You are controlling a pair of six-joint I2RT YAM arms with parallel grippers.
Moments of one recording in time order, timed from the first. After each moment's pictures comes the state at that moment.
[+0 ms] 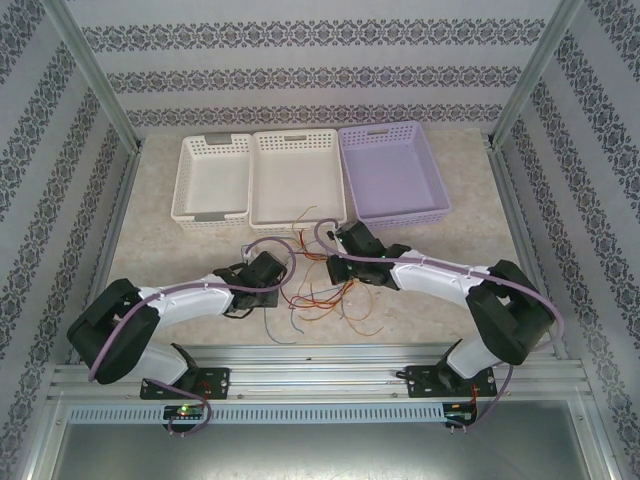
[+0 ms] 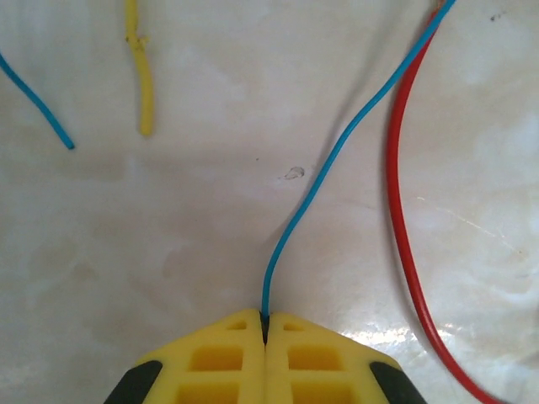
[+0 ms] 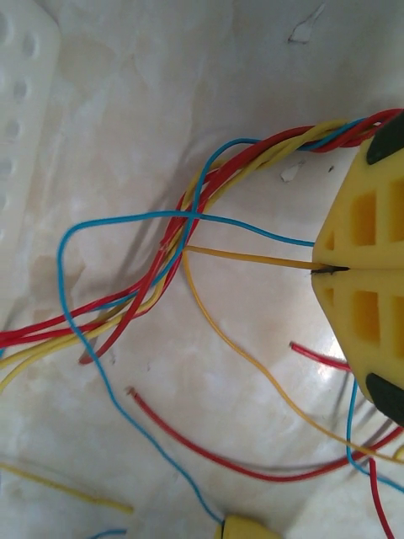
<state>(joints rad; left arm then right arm) -0.71 1.44 0.60 -0.36 -0.19 -0.69 0.73 1.51 0.82 -0.21 -0.09 0.41</state>
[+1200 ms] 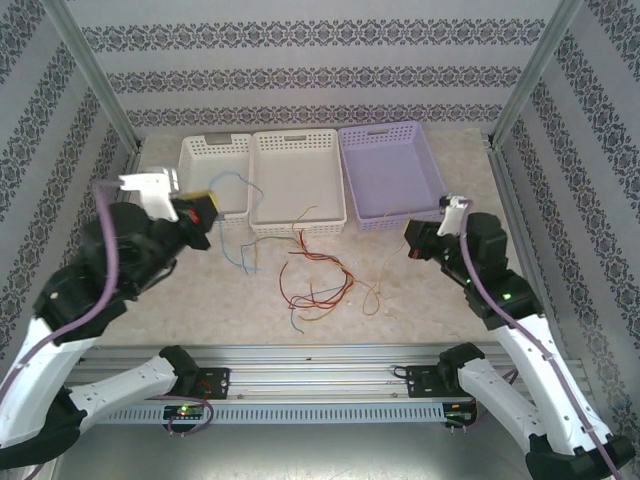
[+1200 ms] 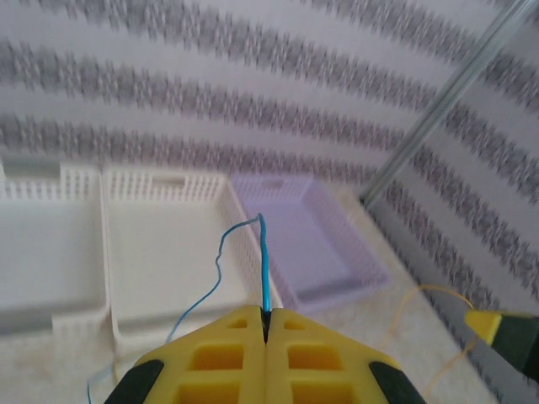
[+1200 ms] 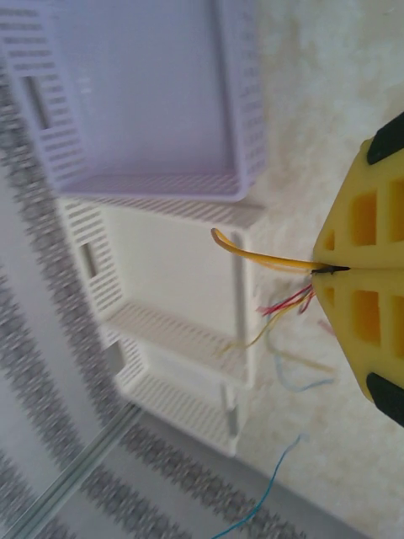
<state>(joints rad) -0.70 0.86 1.50 -0.84 -0.32 -0.44 0.32 0.72 0.92 -0.55 -0.20 0.47</state>
